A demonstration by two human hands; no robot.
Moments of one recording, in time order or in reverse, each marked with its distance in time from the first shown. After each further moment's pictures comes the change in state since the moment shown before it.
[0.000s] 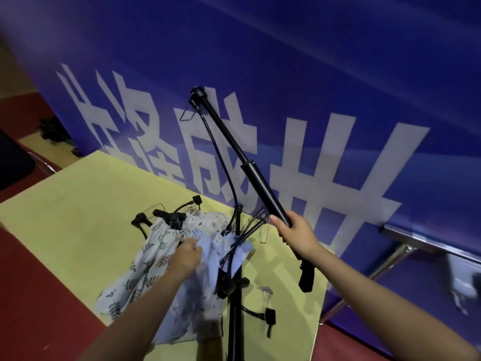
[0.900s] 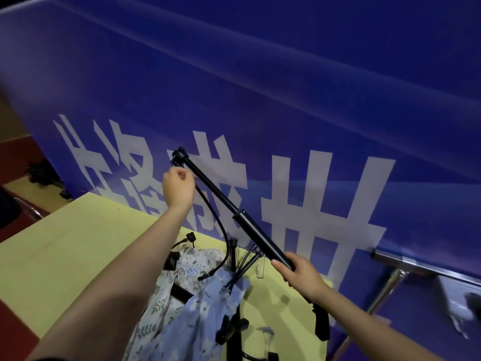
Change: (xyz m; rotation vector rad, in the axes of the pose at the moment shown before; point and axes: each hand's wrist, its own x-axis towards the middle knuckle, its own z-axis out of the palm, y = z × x) left_hand 0.051 0.202 -0.124 -0.343 0.595 0.363; right_hand -0.019 0.016 -0.012 -0.088 -0.041 -0.024
